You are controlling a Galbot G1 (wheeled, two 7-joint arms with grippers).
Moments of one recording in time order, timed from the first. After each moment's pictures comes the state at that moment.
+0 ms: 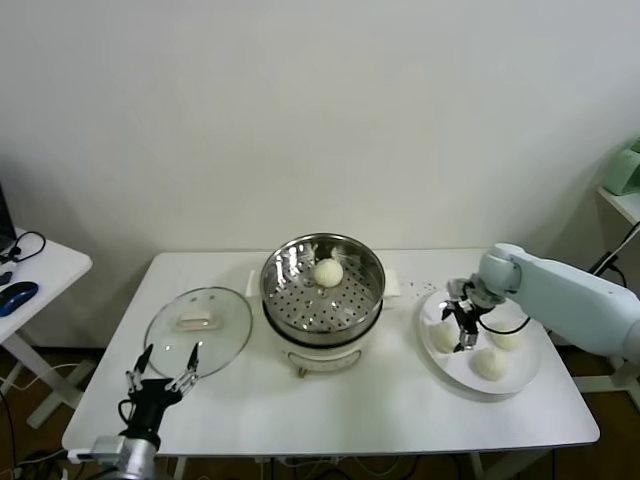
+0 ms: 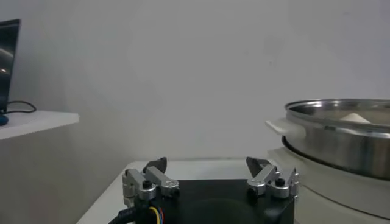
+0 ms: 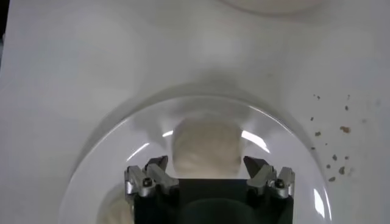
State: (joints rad) left arm 1.65 -1.28 -0.64 -1.97 -0.29 -0.05 -0.07; right arm 0.15 0.82 -1.14 1.01 0.13 -0.14 -1.02
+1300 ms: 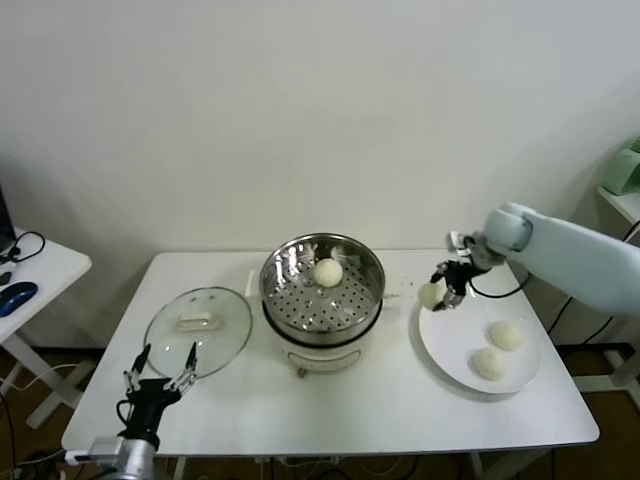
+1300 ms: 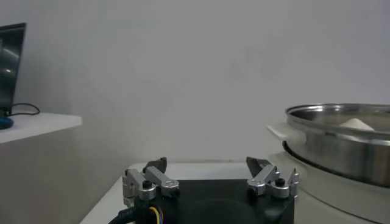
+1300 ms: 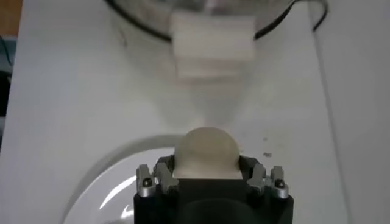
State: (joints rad) left arm 1.66 -1.29 -0.64 -2.01 -0.29 -0.05 -0.08; right arm 0.54 0.84 -1.37 1.08 0.60 -0.22 -1.01
